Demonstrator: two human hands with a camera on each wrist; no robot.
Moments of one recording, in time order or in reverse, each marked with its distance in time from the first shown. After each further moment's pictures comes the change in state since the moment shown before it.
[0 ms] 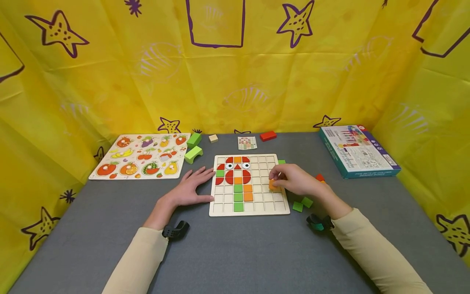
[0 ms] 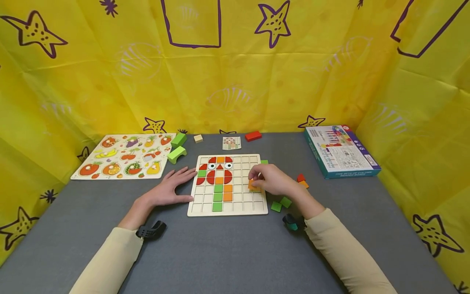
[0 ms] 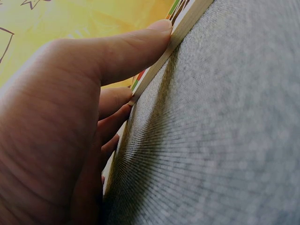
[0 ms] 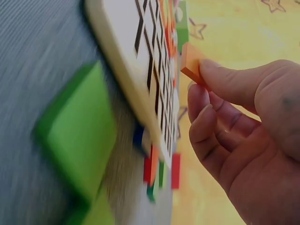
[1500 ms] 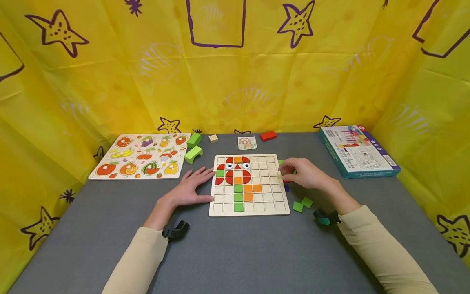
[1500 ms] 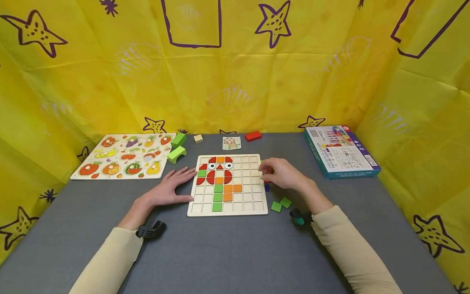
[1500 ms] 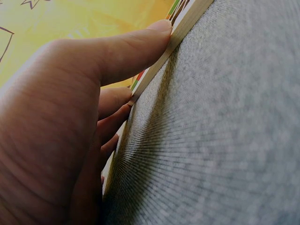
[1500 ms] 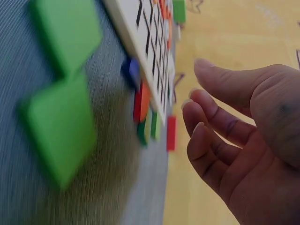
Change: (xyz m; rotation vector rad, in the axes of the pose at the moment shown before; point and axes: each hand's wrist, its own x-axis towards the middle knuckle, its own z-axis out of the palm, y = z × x) left_hand -0.001 0.001 0.000 -0.006 0.003 -0.002; right_hand -0.005 0.016 -0.022 -0.085 0.038 0.051
